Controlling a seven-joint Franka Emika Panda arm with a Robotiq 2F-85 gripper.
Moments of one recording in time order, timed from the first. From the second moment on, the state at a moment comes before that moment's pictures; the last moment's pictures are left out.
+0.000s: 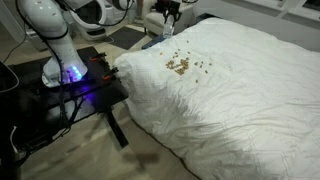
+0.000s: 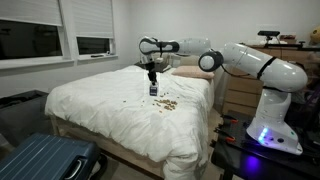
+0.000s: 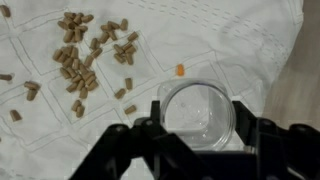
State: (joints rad) arm 0.01 1.24 0.06 -0.37 -0.15 1.32 -0.39
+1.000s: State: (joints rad) arm 0.01 1.41 0.06 -0.37 -0.19 1.59 -0.39
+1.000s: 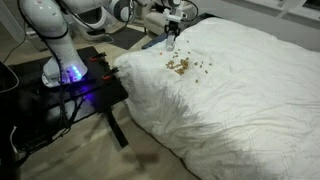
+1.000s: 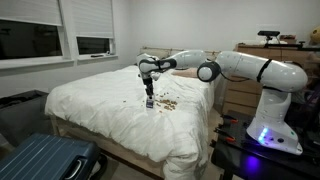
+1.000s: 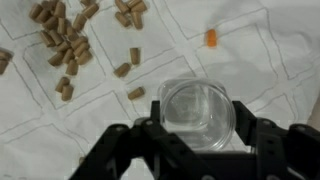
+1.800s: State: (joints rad) arm 0.01 1.46 0.00 -0.37 -0.17 1.61 -0.38
